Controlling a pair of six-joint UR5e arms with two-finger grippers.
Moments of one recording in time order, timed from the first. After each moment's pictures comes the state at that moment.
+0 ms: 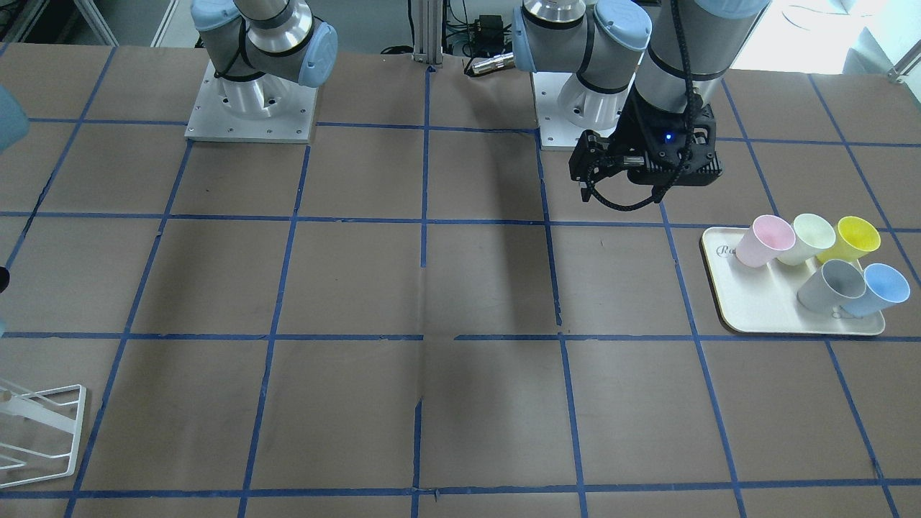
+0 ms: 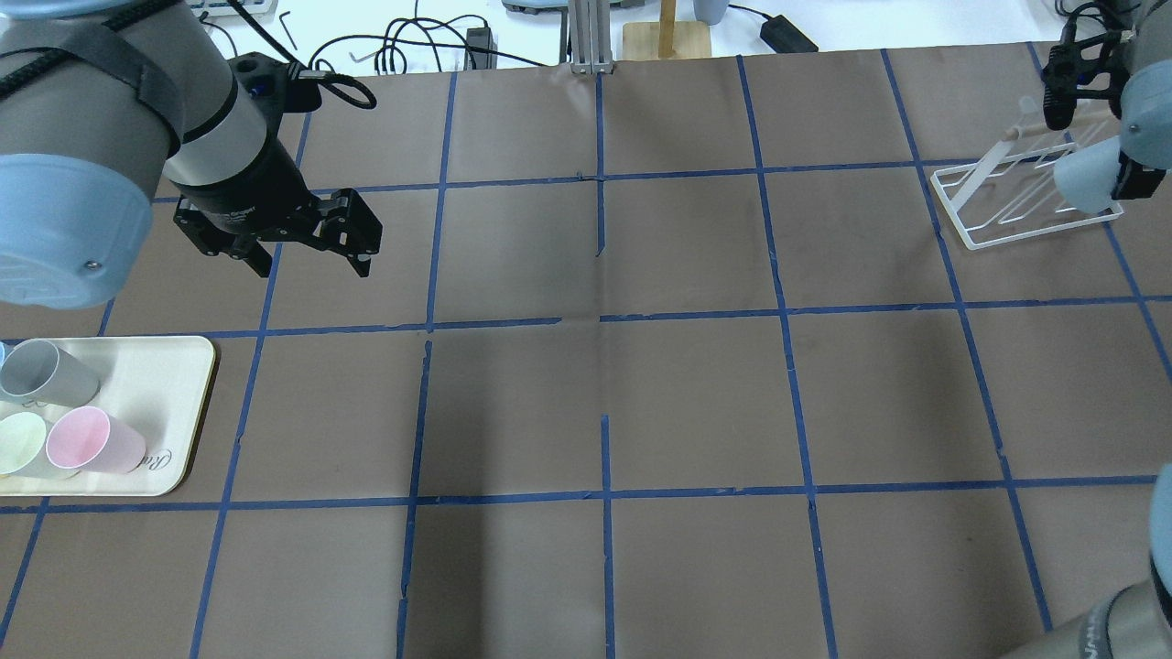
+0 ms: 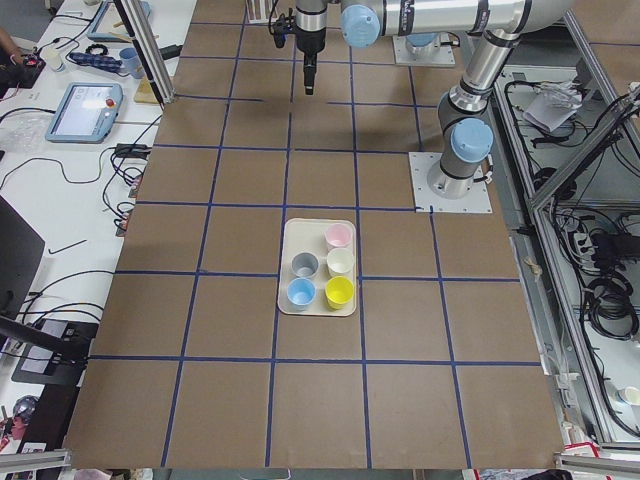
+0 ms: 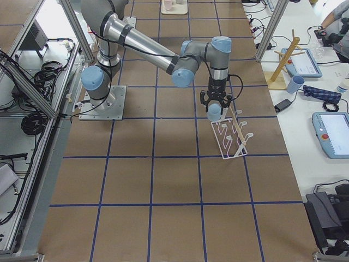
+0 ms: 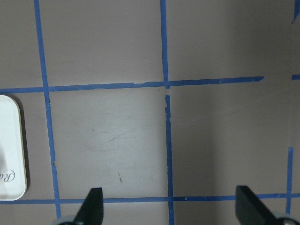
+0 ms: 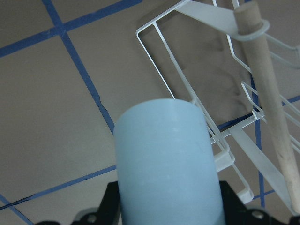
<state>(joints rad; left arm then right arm) -1.55 -1.53 -1.71 -1.46 1.59 0.03 1.18 -1.24 1.60 -2.13 -1.93 -1.64</state>
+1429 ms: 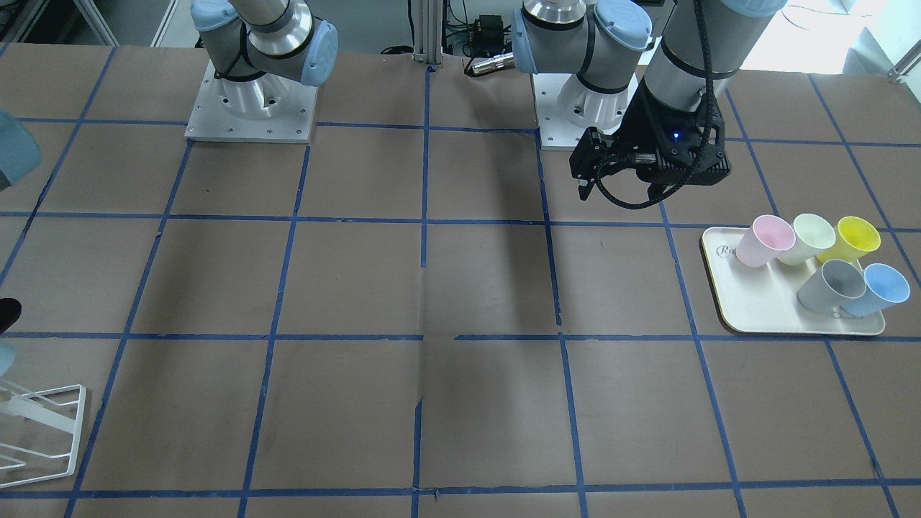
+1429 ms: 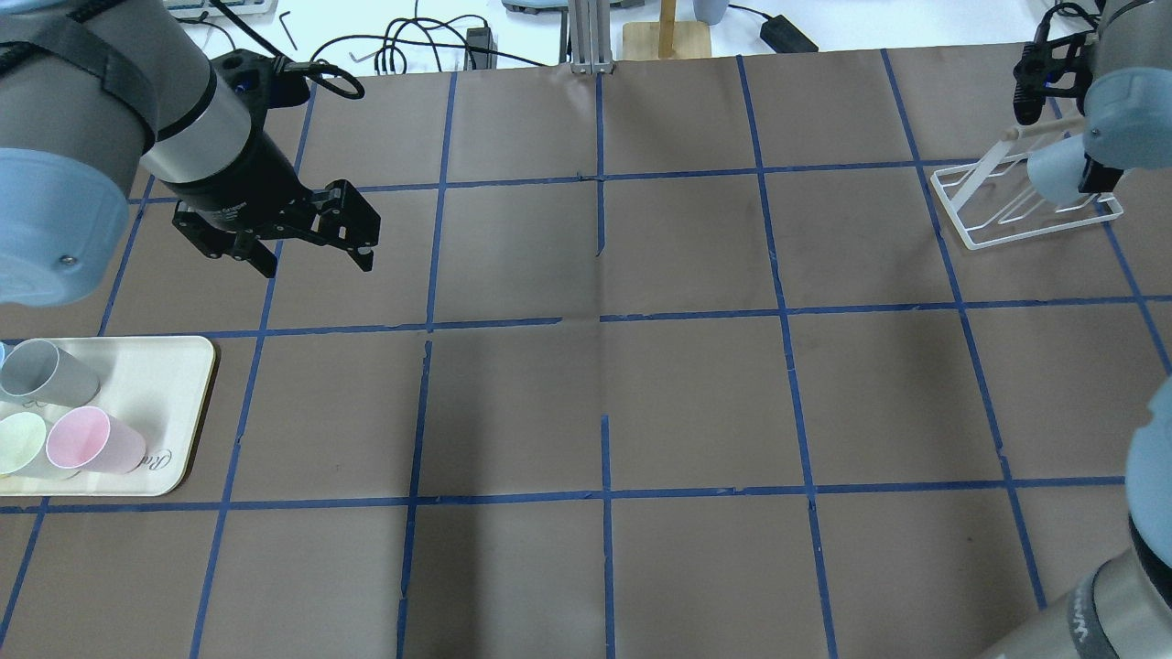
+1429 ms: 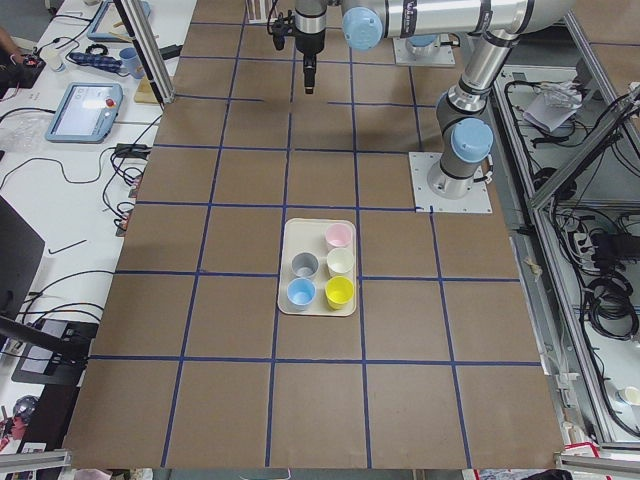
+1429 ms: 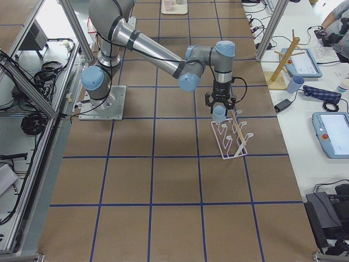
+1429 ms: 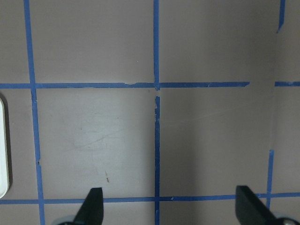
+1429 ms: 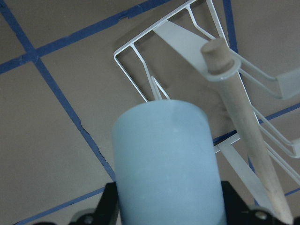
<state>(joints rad) -1.53 -1.51 -1.71 -1.47 1.53 0.03 1.20 -1.18 1.57 -2.18 -1.92 -1.60</state>
